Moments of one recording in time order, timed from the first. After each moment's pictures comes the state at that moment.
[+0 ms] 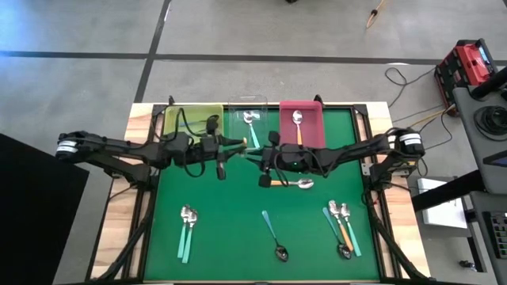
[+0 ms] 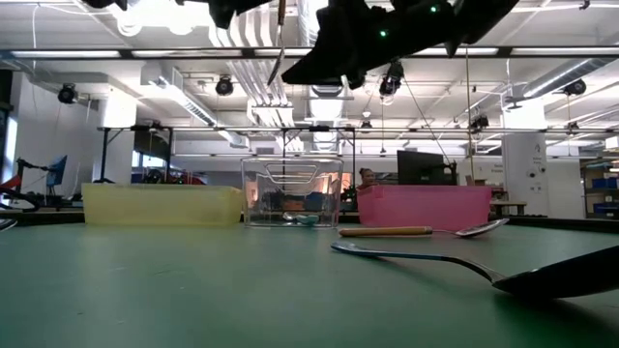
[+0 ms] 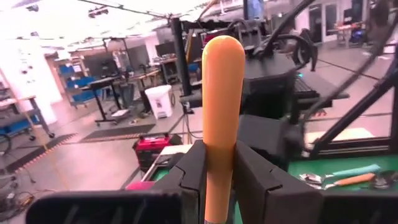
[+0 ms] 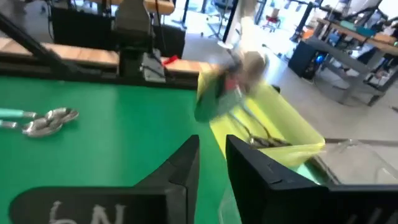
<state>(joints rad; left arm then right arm) -0.02 1.15 0.75 0.47 -0.22 0.21 0.01 1.65 0.98 0.45 0.26 -0.16</state>
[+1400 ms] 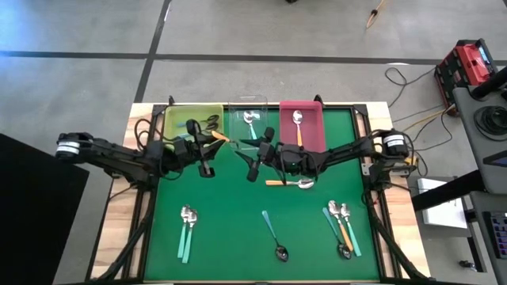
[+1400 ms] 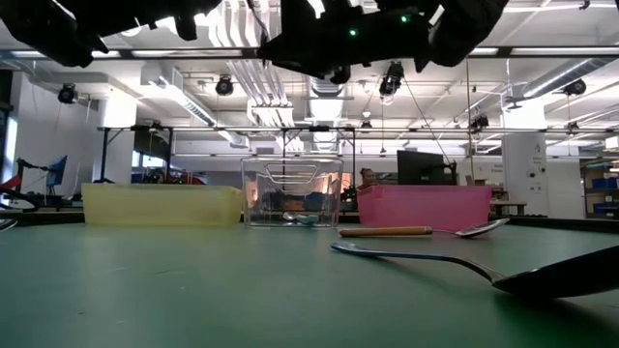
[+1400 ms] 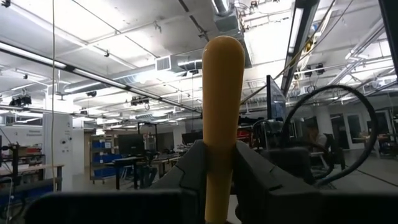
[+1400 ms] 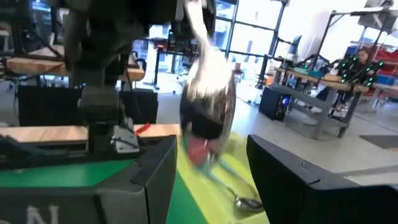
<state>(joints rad) -0.02 1.15 0.40 1.29 -0.25 0.23 0.01 1.80 1.03 0.85 0.36 -0.17</state>
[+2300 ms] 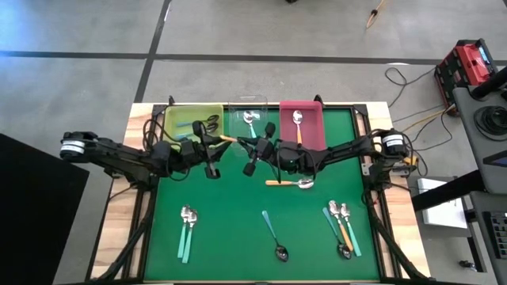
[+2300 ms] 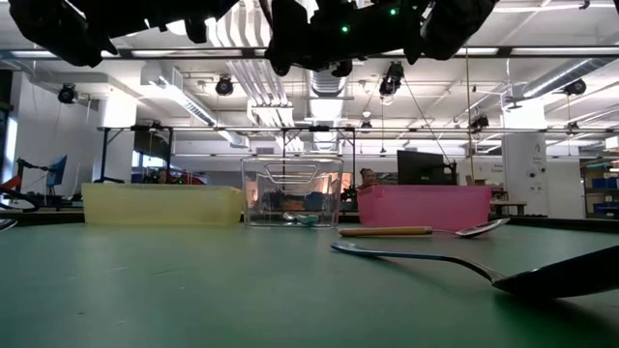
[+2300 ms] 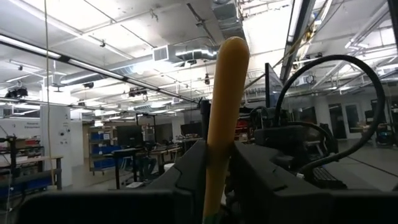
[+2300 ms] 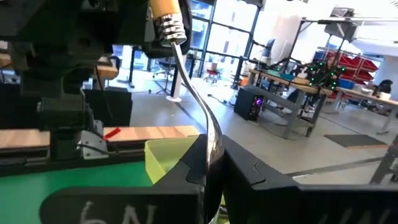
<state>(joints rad) -0.02 1.22 0.44 1.28 -0.25 0.23 0.00 1.81 1.09 0.81 0.45 -0.23</state>
